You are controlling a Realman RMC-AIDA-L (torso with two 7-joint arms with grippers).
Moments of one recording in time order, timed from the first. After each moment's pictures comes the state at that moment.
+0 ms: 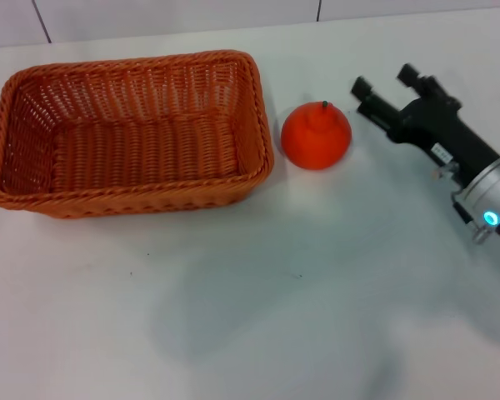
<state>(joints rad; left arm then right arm) -0.49 -2.16 0.42 1.12 1.92 1.21 -2.08 0.42 2.10 -1.69 -0.16 -0.17 -1.19 -2.48</state>
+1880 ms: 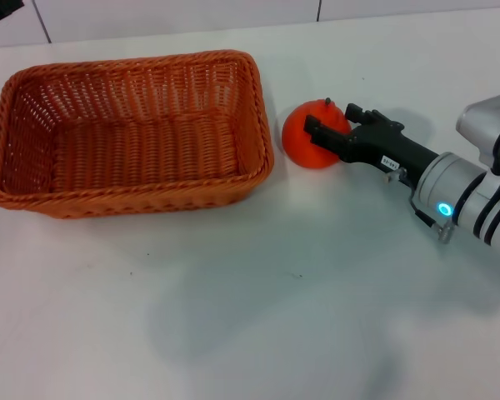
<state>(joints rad) -0.48 -2.16 0.50 1.02 1.88 1.27 -2.00 0.52 2.10 -1.72 -0.16 -0.30 -0.91 -2.29</state>
